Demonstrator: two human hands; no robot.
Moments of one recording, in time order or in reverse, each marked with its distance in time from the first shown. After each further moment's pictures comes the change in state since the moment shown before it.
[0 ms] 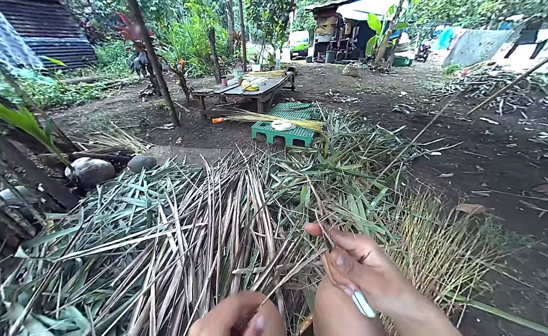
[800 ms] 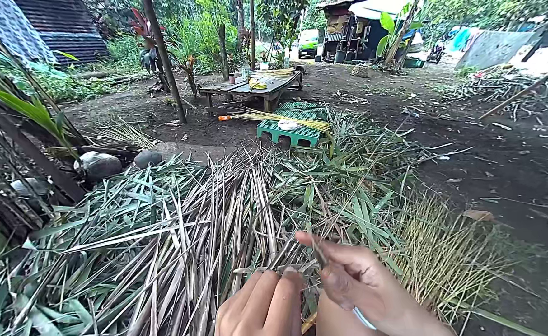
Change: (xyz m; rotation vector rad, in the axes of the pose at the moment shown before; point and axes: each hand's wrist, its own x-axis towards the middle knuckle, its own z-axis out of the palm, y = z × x) left_hand 0.044 0.026 0.035 0.527 0.445 0.407; right_hand 0.003 -0.005 0.018 -0.209 -0.037 -0.013
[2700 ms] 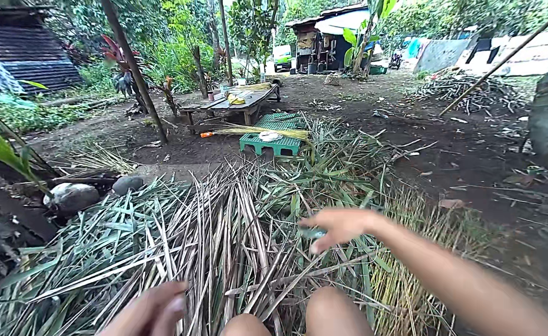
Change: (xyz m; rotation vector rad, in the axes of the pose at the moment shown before) left_hand -0.004 -0.072 -0.072 -0.257 -0.239 -0.277; right_hand 0.061 0.016 -0.120 -0.753 -0.418 0.666
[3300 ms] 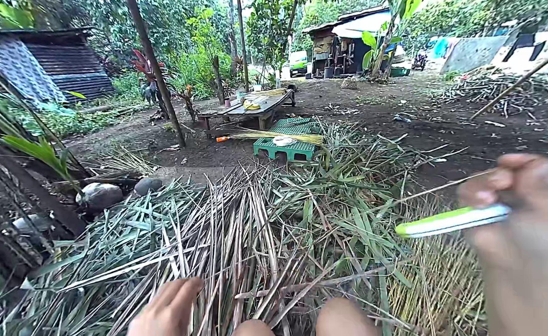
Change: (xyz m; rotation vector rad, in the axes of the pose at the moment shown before) left_hand -0.010 -0.073 0.042 0.563 -0.025 0.036; right_hand -0.108 0.015 -0.013 0.908 1.485 -0.687
